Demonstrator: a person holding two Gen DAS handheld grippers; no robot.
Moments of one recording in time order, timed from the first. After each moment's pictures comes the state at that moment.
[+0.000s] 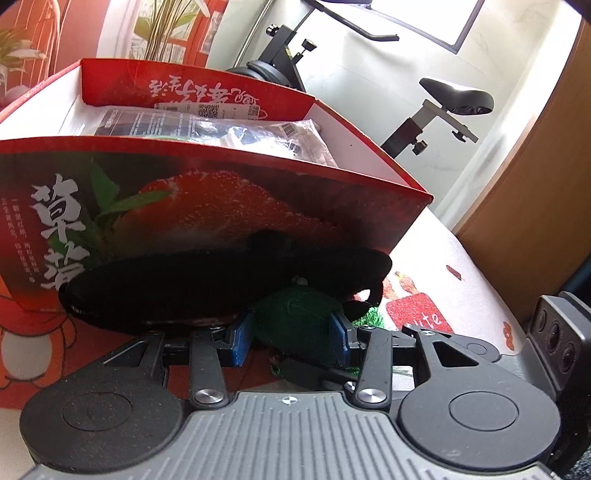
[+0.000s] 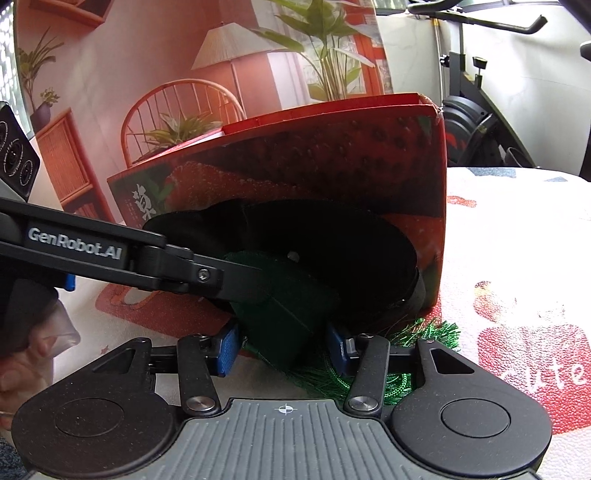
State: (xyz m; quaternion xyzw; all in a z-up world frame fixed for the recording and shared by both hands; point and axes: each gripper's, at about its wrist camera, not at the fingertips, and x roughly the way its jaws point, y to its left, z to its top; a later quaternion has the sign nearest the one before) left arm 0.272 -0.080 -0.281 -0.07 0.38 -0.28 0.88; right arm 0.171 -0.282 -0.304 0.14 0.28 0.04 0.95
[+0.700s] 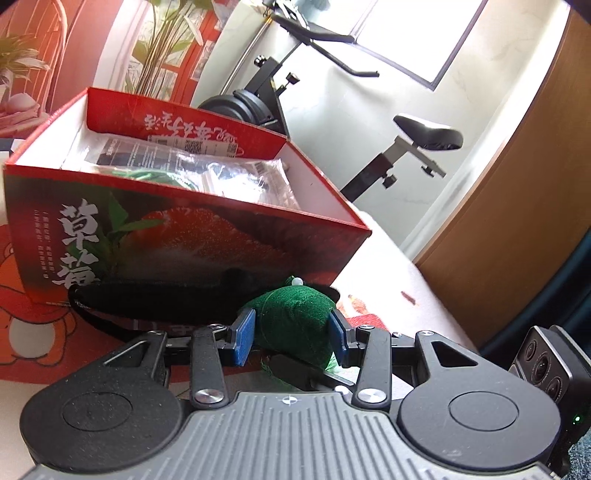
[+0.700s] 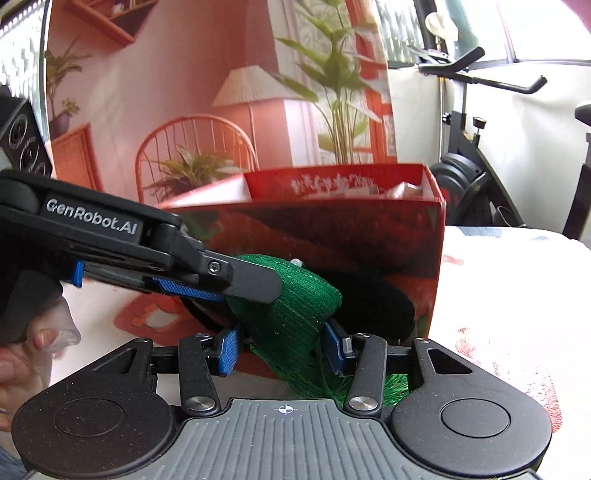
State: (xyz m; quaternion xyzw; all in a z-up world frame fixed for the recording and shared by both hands) left arm 0.235 -0.061 -0.247 -0.12 0.34 -0.31 0.88; right arm 0.127 -0.253 -0.269 0.10 0.20 0.02 0.97
